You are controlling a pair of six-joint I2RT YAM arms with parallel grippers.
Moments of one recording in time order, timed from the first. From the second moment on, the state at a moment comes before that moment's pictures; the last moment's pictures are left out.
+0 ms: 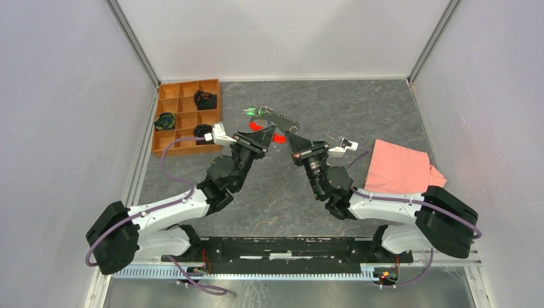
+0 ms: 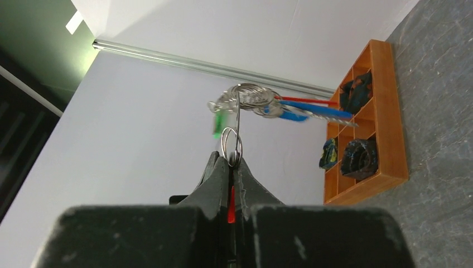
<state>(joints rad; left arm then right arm) -0.89 1.14 0.56 0.79 -0.52 -1.07 1.04 1.32 0.54 1.10 0.70 1.25</state>
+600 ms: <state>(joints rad) -0.79 1.08 0.67 0.46 -0.38 -1.11 1.05 1.22 0.57 0.82 0.58 1.15</state>
